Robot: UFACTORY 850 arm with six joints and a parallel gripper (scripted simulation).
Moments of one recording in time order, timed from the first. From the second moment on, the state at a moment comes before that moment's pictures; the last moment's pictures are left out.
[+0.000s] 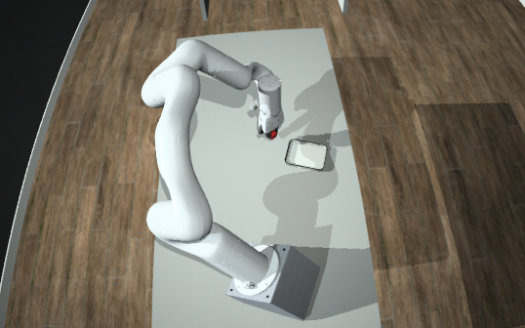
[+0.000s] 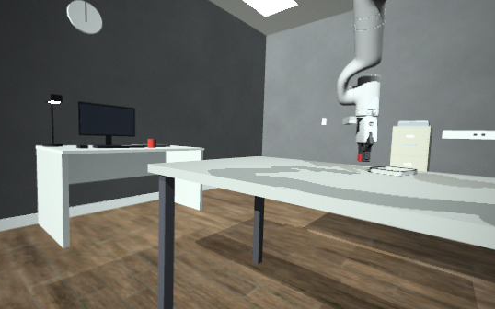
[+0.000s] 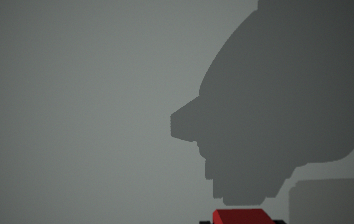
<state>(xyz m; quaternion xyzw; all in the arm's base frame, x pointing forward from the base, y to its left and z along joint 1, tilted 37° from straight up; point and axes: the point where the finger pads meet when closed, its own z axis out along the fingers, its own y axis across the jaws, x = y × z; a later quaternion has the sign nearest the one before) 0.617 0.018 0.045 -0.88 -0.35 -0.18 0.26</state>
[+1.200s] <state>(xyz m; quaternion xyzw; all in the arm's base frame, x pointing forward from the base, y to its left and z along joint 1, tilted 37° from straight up) 0.561 -0.103 -0.052 -0.88 -0.35 -0.18 0.26</state>
